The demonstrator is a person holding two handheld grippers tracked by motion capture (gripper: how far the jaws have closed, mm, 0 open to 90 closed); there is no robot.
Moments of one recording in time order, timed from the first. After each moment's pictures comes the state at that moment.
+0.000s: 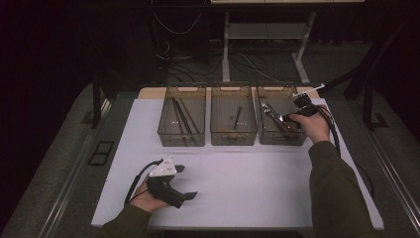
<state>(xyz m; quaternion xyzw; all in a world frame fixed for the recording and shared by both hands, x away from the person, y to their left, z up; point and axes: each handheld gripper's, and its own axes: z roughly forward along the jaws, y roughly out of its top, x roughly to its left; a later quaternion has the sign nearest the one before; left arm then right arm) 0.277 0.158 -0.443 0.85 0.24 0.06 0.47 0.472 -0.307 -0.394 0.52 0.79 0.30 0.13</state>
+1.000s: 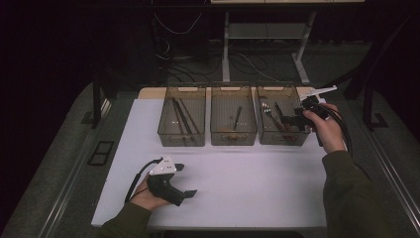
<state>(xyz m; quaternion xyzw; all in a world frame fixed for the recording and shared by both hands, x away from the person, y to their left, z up) 0.283 0.160 -0.445 0.85 0.24 0.07 0.47 0.438 -0.312 -0.369 0.46 0.79 0.37 0.15</state>
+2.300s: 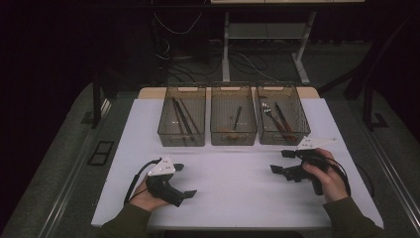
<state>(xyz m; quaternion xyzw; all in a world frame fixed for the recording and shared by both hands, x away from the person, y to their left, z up) 0.279 0.162 -0.441 0.85 0.24 0.07 0.47 0.307 -0.284 -0.419 0.36 0.82 0.45 0.08</state>
